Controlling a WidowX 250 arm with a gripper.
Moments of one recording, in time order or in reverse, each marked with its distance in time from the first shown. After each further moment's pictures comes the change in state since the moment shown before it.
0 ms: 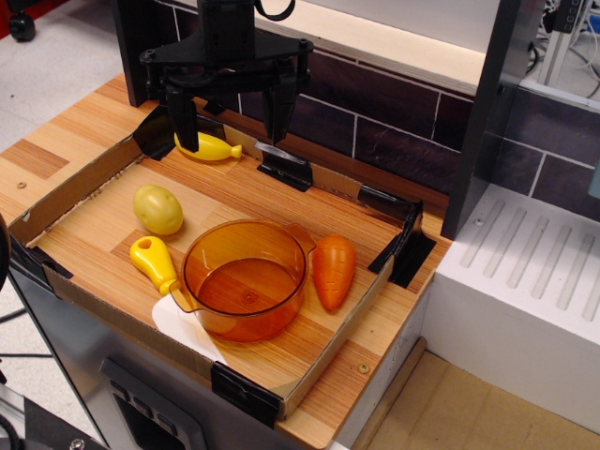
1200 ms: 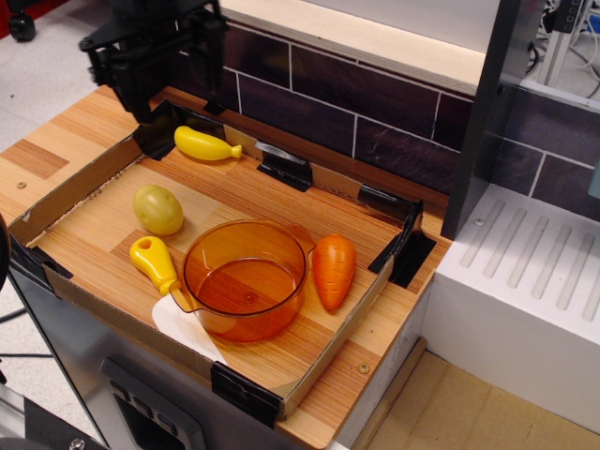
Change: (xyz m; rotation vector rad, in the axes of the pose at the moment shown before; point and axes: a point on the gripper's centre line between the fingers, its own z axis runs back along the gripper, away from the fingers) arm 0.052 0.044 -0.004 -0.091 0.056 0.484
